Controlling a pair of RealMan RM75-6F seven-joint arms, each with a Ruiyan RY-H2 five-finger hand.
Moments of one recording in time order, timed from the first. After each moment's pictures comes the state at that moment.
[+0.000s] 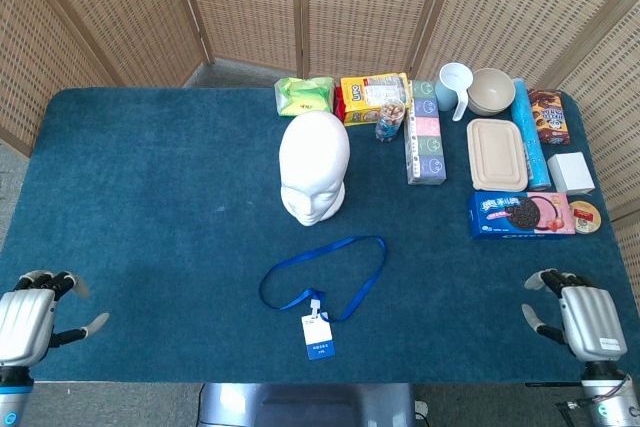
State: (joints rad) left arm -0.02 -1.13 0.01 -1.89 1.53 1.54 0.26; right arm 0.06 -1.12 0.05 -1.71 -1.52 1.47 -0.01
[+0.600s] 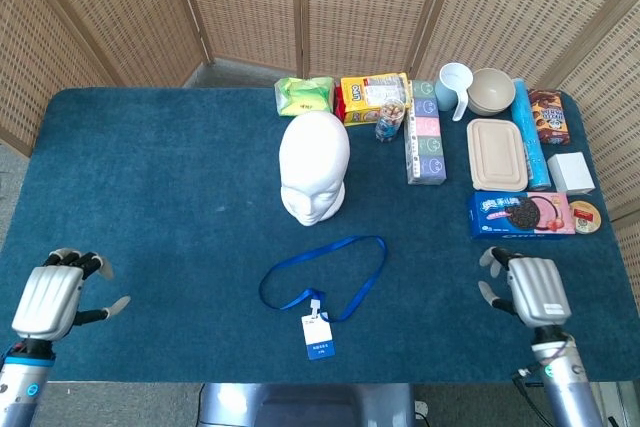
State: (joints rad) left arm -0.12 -1.13 -0.05 -1.90 1.49 1.42 0.32; right arm 0.20 -1.23 0.14 -1.81 -1.37 1.33 -0.27
